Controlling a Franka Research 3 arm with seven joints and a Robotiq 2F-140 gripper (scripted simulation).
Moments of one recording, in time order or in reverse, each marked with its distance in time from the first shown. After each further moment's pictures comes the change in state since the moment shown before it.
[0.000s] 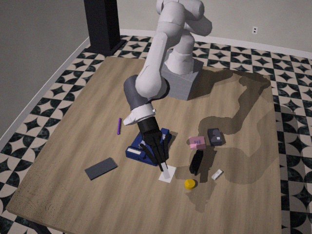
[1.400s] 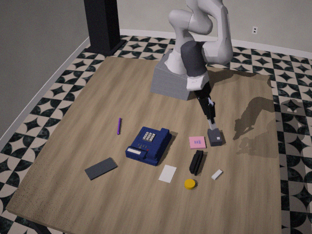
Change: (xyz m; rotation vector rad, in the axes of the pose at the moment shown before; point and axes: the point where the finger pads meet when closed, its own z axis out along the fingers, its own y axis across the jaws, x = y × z) arm 0.077 0.322 -0.119 -0.630 0.308 -1.369
